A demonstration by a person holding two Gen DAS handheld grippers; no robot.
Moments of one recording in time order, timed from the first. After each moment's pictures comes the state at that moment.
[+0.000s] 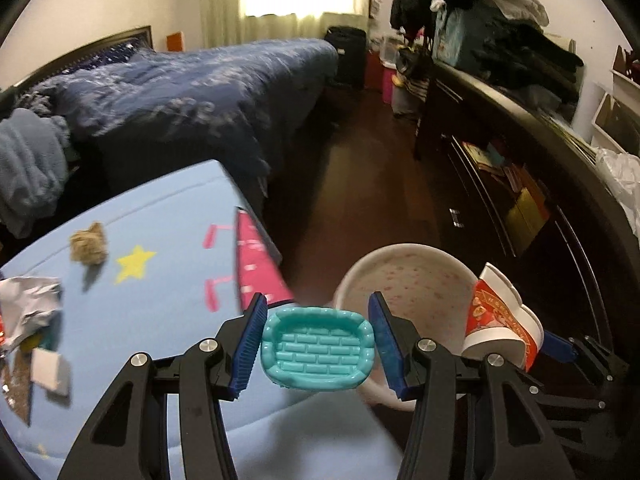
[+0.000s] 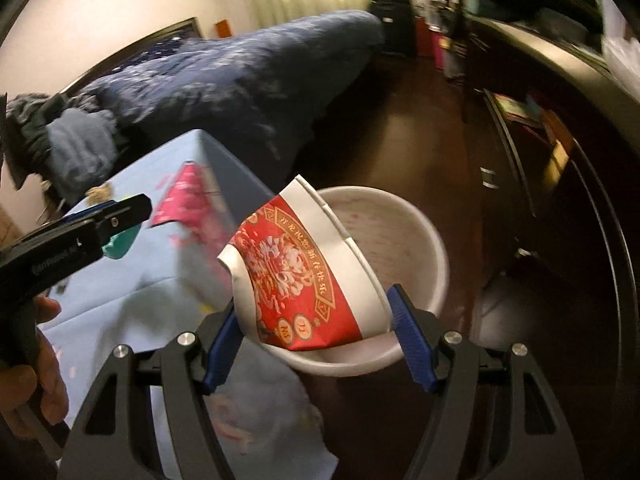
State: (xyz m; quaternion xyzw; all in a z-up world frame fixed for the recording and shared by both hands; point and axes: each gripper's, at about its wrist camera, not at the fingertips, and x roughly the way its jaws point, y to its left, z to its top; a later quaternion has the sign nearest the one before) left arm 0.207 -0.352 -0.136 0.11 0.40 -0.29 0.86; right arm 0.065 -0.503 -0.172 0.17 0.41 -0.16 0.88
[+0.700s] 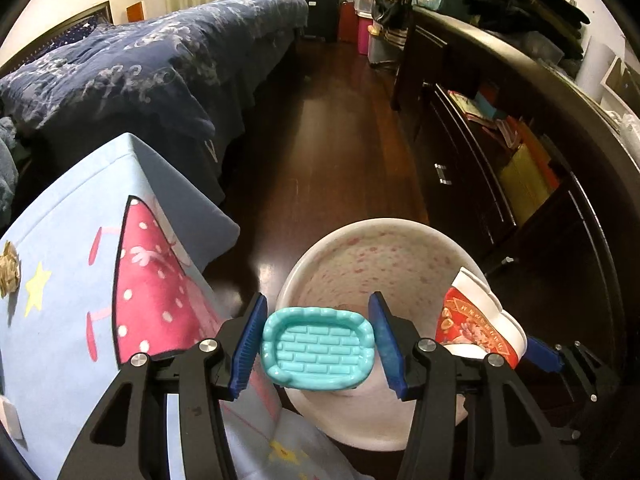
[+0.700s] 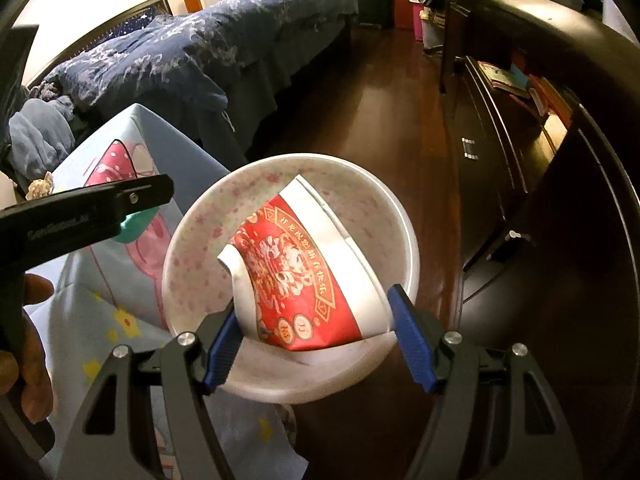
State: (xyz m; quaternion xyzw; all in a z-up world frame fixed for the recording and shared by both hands) left arm 0.234 -0.431 -0.185 0.15 0.47 -0.32 0.81; right arm 0.096 -0.535 -0.220 0.16 0.46 -0.17 0.86
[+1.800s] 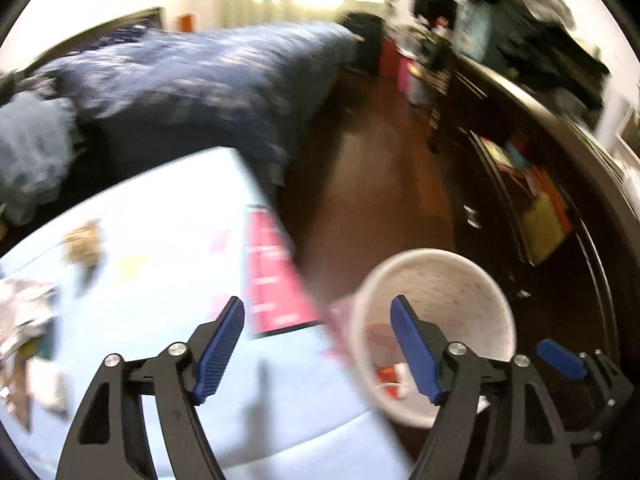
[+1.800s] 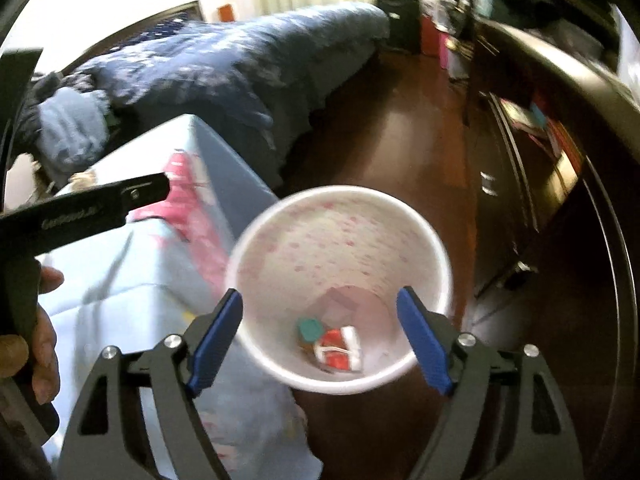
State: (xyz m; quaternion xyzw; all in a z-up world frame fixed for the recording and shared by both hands) left arm 0.234 -0.332 -0.134 0.10 0.42 -0.24 0.87; right arm 0.094 -0.473 -0.163 0.12 0.42 -0.12 0.89
